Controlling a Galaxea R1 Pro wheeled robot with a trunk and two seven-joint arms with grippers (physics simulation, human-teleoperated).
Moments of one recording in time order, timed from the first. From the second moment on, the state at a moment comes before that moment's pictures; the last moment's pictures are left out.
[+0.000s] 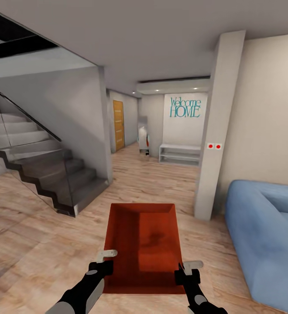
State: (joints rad) left arm -0.54 -0.09 -0.17 -0.39 0.20 0.06 0.21; right arm -0.54 0.08 0.44 -0.12 -0.29 -0.45 -0.18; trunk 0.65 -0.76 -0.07
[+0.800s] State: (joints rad) left arm -0.54 -0.09 -0.17 -0.39 0.20 0.06 0.21; right arm -0.54 0.08 0.44 -0.12 -0.29 -0.45 -0.18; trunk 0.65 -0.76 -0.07
